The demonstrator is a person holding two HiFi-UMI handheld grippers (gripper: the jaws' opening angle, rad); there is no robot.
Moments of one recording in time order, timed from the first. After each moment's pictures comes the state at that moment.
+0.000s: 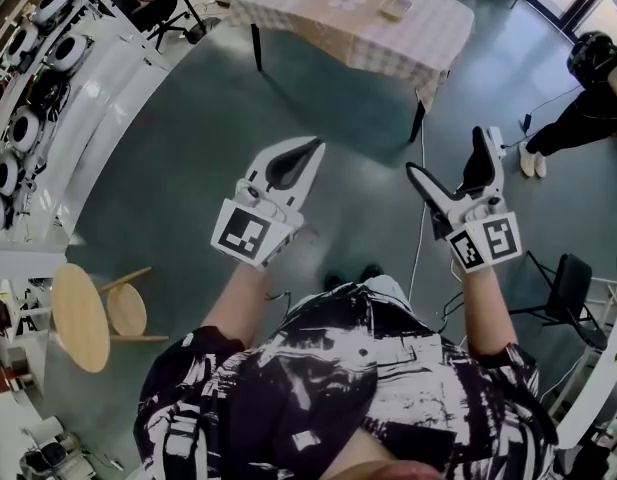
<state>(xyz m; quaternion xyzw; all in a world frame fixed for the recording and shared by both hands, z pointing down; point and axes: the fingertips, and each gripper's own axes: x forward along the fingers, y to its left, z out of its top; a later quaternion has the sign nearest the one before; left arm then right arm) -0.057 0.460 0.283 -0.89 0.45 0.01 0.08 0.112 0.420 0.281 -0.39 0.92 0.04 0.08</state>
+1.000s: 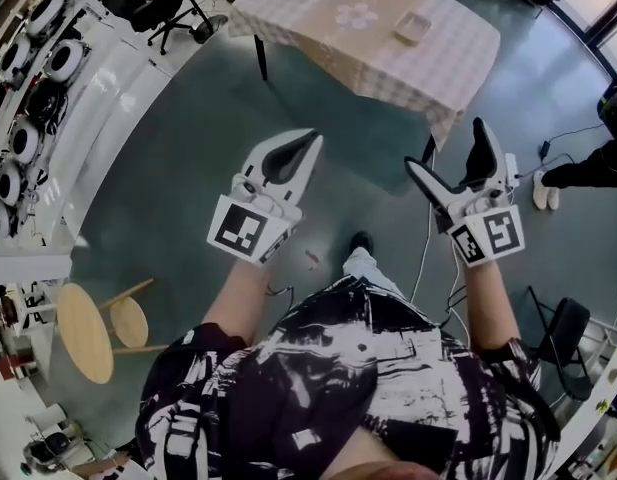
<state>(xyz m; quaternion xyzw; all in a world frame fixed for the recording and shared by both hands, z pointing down) -0.063 0.205 0.293 -0.87 0.48 -0.02 0.08 0.103 0.155 0.295 -0.35 0.93 0.03 0.07</state>
